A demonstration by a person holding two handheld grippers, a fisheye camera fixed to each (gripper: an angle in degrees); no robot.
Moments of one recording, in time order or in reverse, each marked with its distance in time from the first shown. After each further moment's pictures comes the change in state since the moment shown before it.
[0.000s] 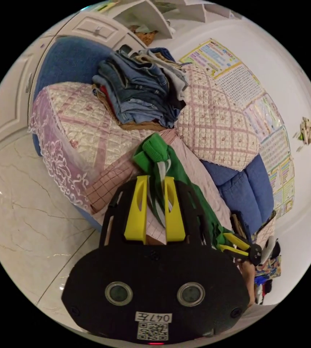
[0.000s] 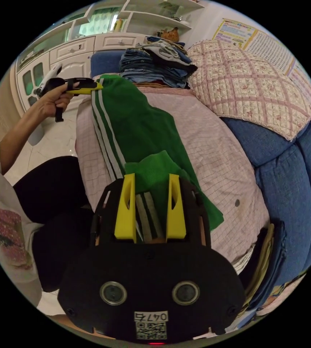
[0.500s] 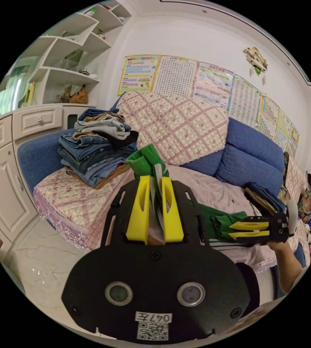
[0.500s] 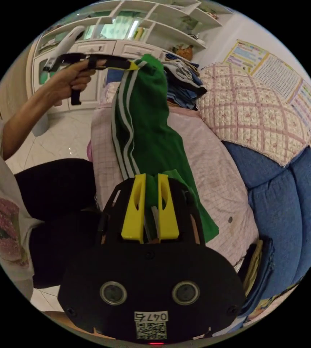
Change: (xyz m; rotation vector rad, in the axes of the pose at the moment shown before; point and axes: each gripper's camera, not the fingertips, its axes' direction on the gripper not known) left arm 0.064 0.037 0.029 0.176 -0.074 0.486; right arm -0.054 -0.032 -0.030 0.037 0.069 -0.162
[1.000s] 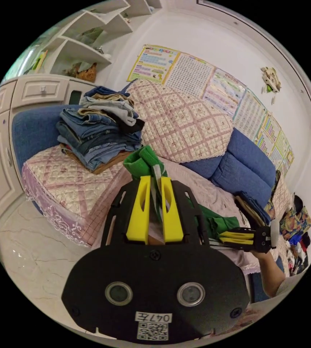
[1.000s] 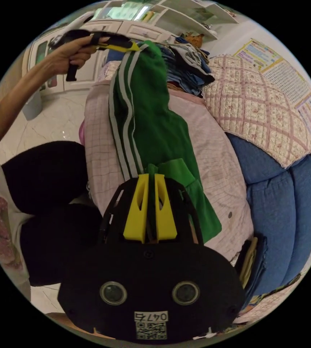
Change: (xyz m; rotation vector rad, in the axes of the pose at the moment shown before) left arm -0.256 -0.062 0.042 -0.078 0.141 -0.190; right arm -0.007 -0.036 0.003 -0.088 -0.013 0.012
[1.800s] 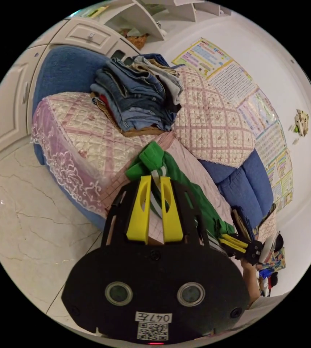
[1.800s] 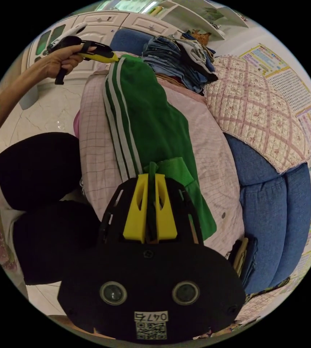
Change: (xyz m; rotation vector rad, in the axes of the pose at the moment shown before) left arm -0.137 -0.261 -0.087 -0.038 -0.087 -0.264; right arm -0.020 -0.026 -0.010 -0.048 0.094 -0.061
